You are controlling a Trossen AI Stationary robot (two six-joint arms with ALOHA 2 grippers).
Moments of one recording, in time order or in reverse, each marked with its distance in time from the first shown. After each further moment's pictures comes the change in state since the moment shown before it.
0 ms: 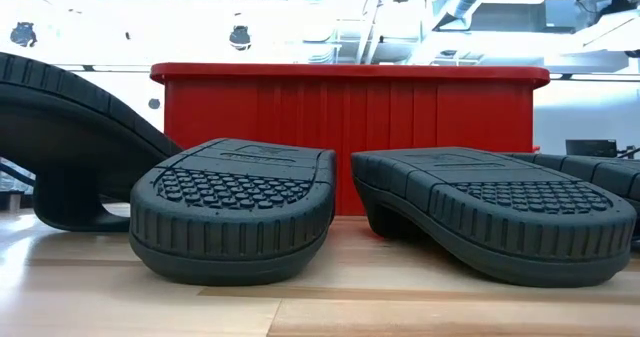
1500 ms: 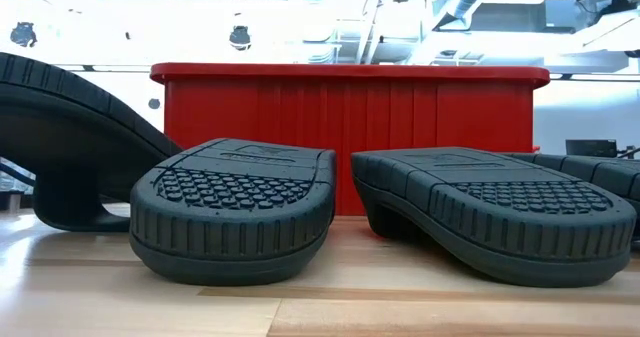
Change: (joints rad) left arm -0.002 0.303 0.270 -0.453 -0.045 -0.081; right arm 0.000 0.000 0.000 0.000 0.000 0.000
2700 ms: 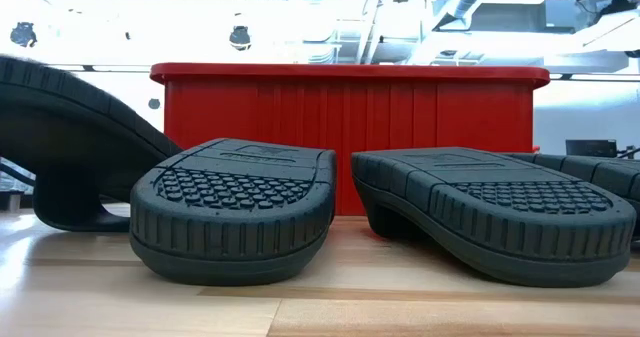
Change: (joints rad) left arm 0.008 0.070 -0.001 0.006 -0.040 0.145; right arm 0.000 0.000 0.000 0.000 0.000 0.000
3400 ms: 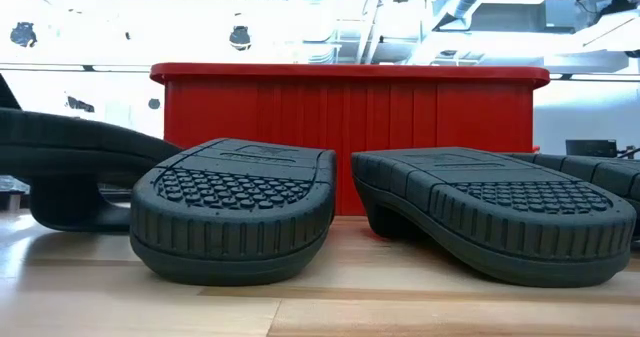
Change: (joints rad) left arm 0.008 0.140 -0.011 -0.126 -0.168 -0.099; right arm 0.000 0.000 0.000 0.000 0.000 0.000
